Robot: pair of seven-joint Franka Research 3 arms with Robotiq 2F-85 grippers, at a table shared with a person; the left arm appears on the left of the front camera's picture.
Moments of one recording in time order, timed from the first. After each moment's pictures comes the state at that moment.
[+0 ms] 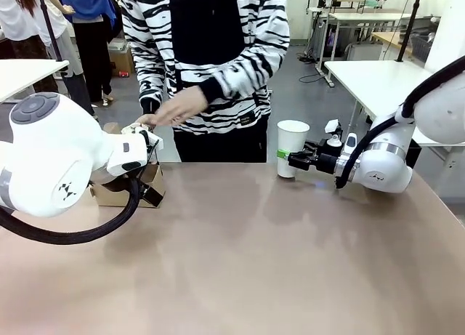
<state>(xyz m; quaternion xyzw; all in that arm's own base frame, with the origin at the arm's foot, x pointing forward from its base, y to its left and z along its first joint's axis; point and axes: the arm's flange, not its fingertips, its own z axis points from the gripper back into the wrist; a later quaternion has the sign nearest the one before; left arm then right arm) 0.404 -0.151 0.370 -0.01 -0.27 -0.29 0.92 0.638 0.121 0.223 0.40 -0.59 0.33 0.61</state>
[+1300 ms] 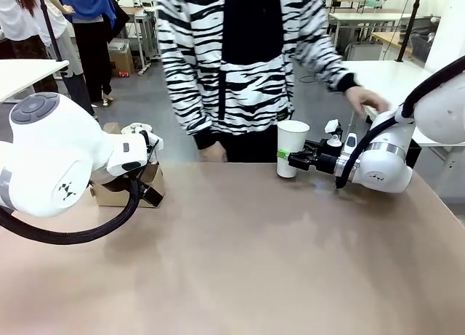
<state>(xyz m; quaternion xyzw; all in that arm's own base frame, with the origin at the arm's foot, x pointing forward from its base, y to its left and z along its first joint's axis) 0.404 -0.151 0.370 -0.01 -0.27 -0.29 0.92 0.638 0.121 0.223 0.40 -0.59 0.33 0.61</state>
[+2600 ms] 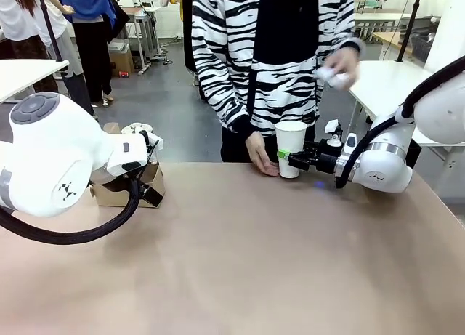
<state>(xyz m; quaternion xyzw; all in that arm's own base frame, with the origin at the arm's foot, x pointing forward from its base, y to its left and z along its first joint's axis) 0.404 -0.151 0.370 -0.01 -0.27 -0.29 0.92 0.638 0.121 0.223 0.40 -0.59 0.33 0.61</state>
